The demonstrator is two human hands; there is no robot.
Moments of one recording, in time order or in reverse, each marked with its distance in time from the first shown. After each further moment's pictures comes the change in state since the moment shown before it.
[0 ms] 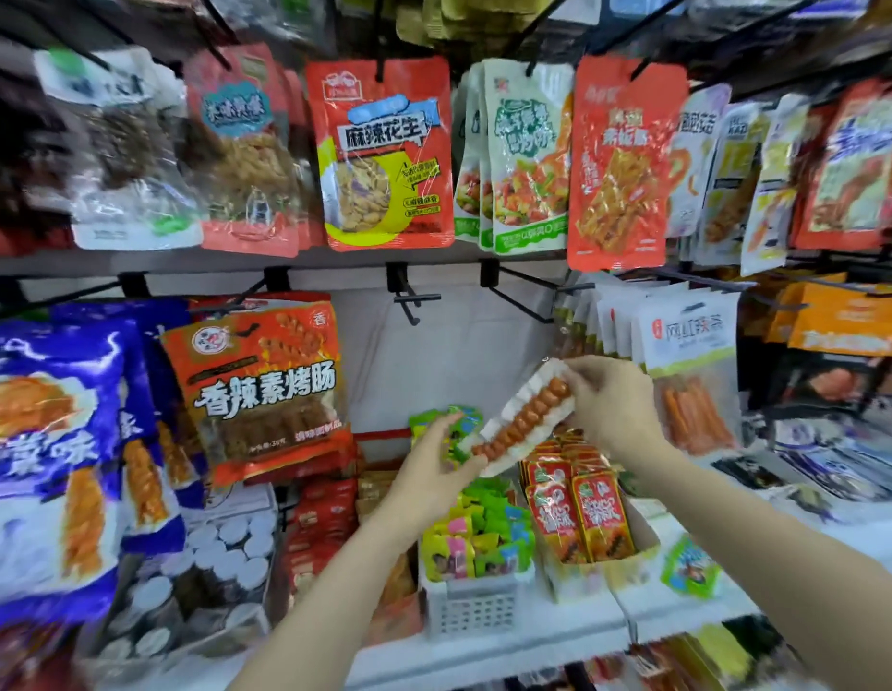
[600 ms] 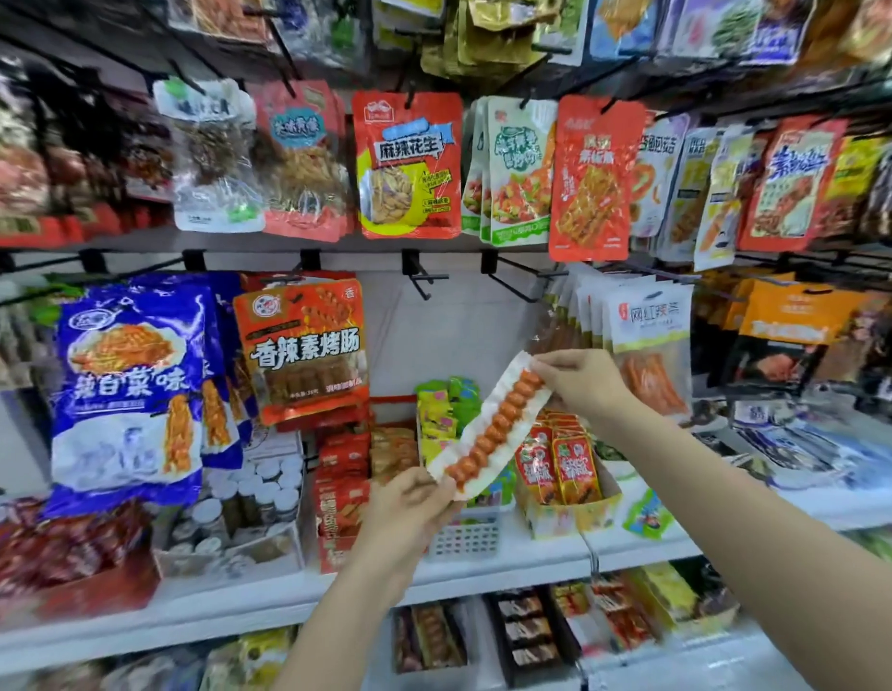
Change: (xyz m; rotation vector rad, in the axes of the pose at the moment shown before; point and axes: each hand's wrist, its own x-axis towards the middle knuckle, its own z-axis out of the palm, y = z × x) left_hand -0.142 0.000 -0.002 -0.784 0.085 -0.240; right_hand -0.055 -0.047 -0.040 0.432 -0.263 0.283
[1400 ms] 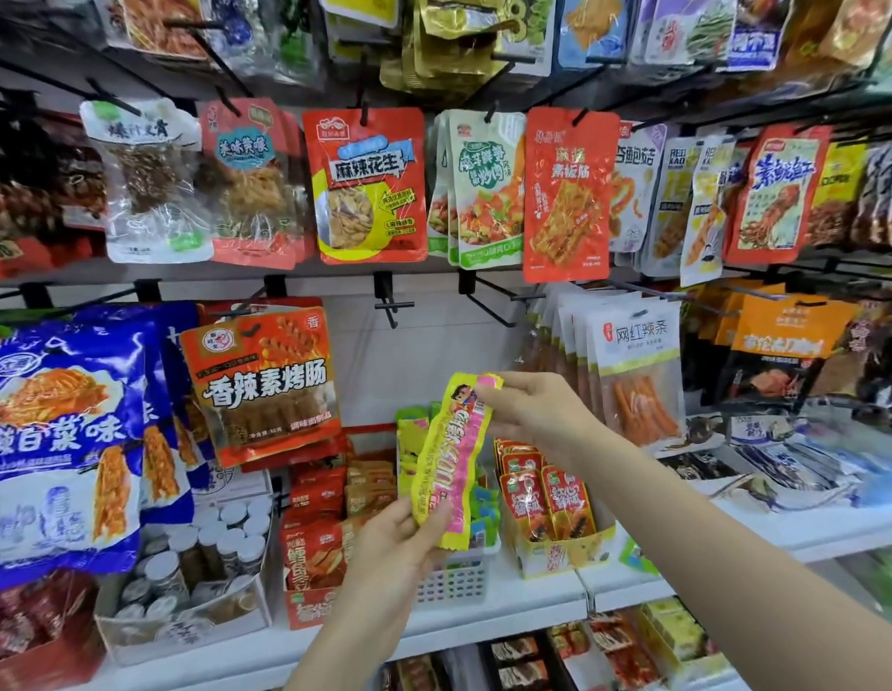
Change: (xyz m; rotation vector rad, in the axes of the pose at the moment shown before) left_hand 0.009 0.008 0.027 0.077 -0.093 0.031; right_hand 0.006 -0.009 0.012 0.264 -0.323 0.039
